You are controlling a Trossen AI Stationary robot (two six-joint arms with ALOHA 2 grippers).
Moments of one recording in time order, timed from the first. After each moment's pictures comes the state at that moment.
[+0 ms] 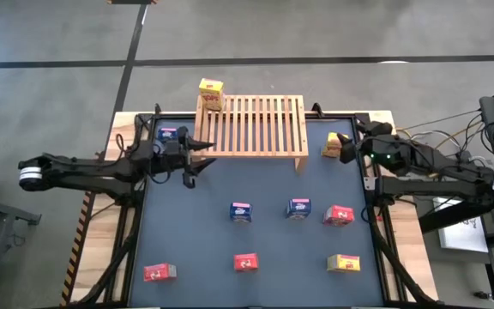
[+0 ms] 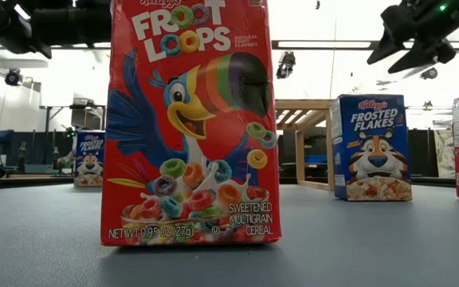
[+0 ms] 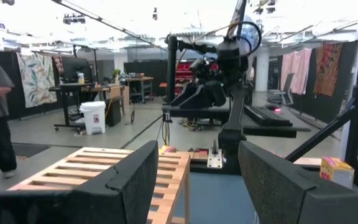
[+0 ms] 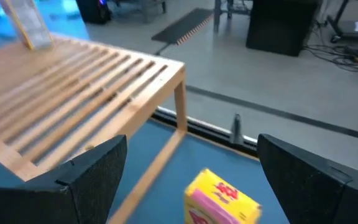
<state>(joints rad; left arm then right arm) 0.19 0.90 0.38 0.70 0.02 0.01 -0.21 0.60 0.72 -0.73 0.71 0.43</state>
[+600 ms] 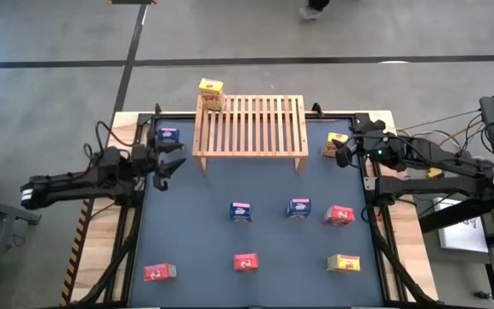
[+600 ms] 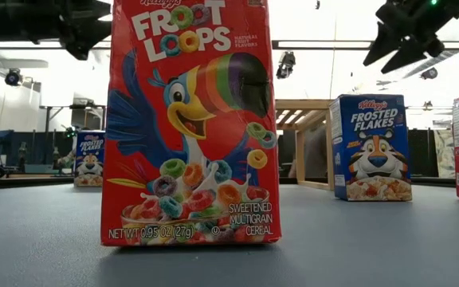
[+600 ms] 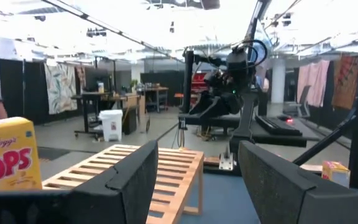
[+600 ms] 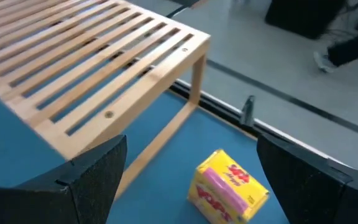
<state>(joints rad) 0.19 0.30 0.25 0.27 -0.06 0.02 -0.21 0.76 0.84 -0.85 0.58 0.40</state>
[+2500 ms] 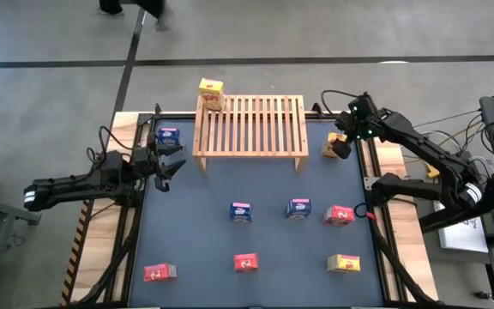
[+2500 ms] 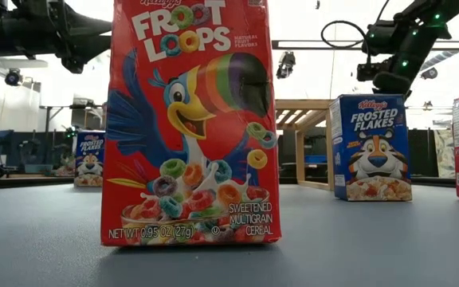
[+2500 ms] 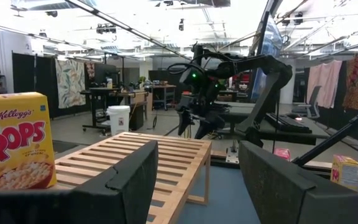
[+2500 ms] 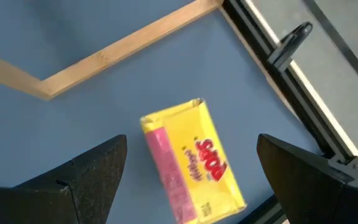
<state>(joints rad) 0.19 0.23 0.17 0.28 -0.10 0.00 -0.96 1.01 0.81 -0.81 -0.13 -0.40</state>
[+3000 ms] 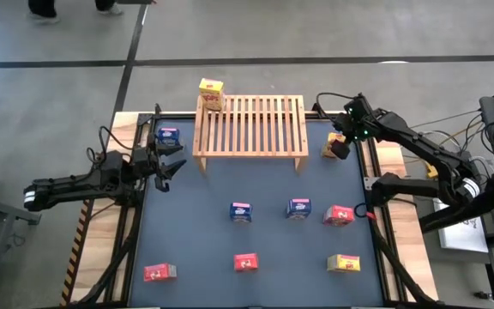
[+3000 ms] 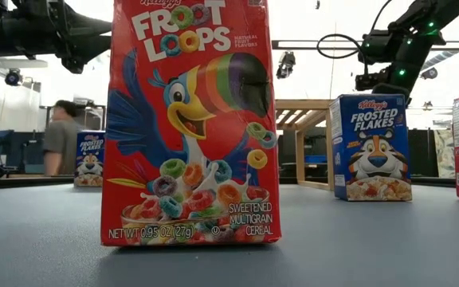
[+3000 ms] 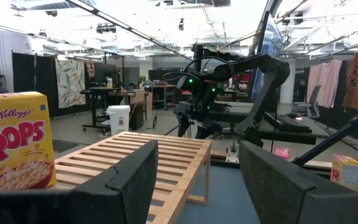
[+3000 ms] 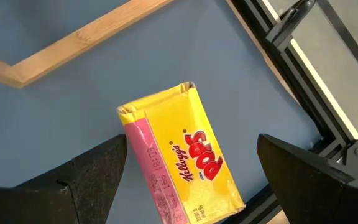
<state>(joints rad) 0.19 0.24 0.17 0.28 -0.10 0.00 -0.96 1.06 0.79 -0.80 -0.07 -0.39</state>
